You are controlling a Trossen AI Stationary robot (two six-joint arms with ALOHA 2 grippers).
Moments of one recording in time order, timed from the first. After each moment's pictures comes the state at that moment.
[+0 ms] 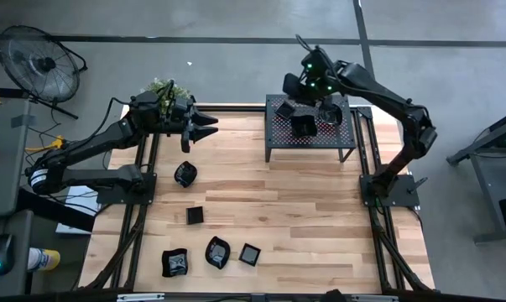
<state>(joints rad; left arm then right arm) 0.52 0.88 0.83 0.00 0.46 -0.28 -0.68 1.62 1.67 -0.95 -0.14 1.06</state>
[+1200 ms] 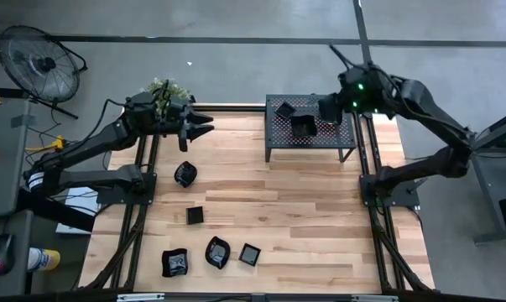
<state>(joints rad) 0.52 0.82 0.83 -0.08 0.38 -0.30 -0.44 1.24 1.67 -1.16 0.26 0.55</state>
